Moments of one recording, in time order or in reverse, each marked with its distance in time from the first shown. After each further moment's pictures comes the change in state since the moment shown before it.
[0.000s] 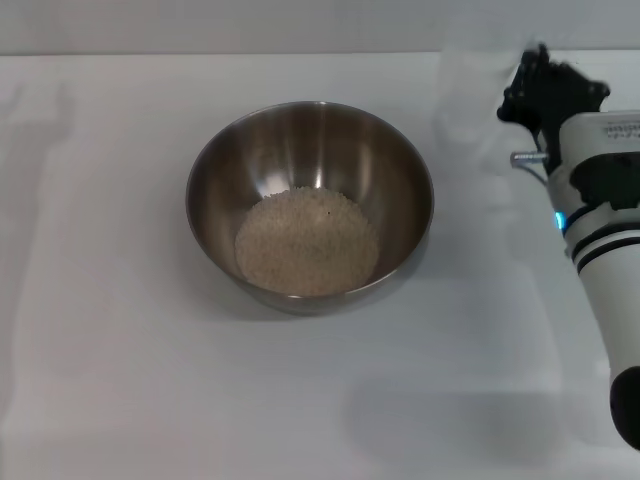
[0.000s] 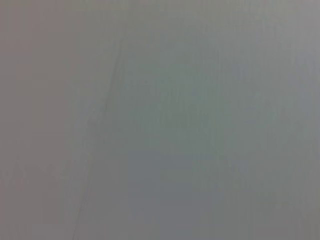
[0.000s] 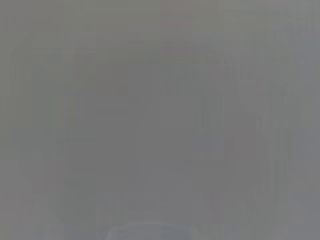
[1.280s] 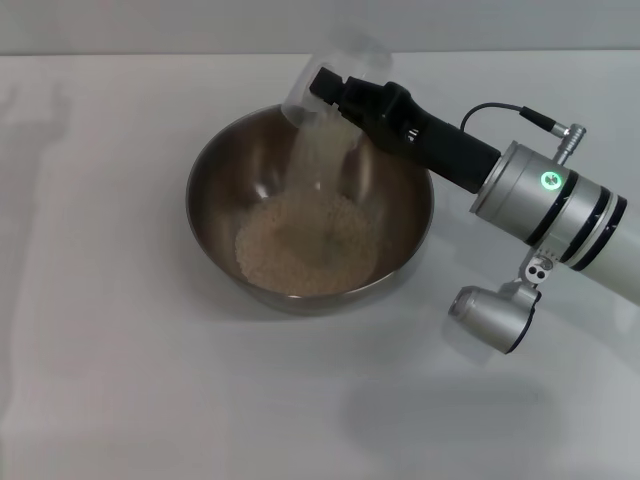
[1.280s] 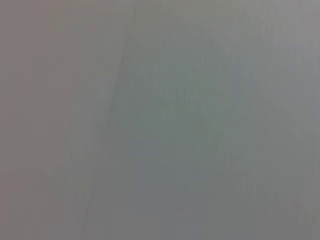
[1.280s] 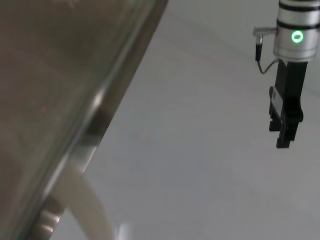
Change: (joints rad) left arm 0.001 0.000 -0.011 -0.005 0.000 -0.009 0.007; right arm 0.233 -0.007 -0.244 -0.474 -0.787 -0.347 -1.143
